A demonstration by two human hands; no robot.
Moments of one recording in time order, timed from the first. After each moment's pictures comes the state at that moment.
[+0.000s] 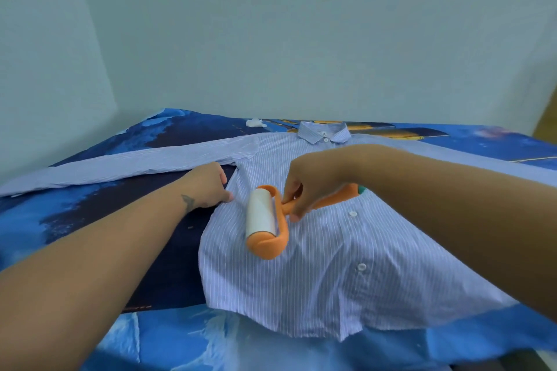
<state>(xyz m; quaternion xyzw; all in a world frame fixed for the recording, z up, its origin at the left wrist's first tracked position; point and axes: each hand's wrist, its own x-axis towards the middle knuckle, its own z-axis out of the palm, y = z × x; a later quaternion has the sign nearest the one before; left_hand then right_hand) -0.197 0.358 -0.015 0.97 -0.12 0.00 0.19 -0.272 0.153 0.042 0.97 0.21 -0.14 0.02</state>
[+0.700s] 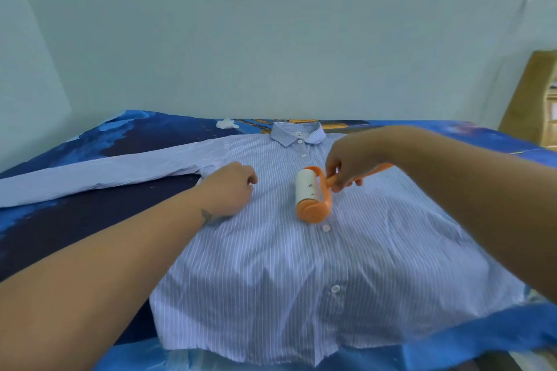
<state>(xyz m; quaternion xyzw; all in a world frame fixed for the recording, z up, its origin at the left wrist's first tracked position) -0.175 0.268 -0.025 0.95 -0.28 0.04 0.13 -0.252 0.037 0.057 0.99 0.04 -0.15 0.06</state>
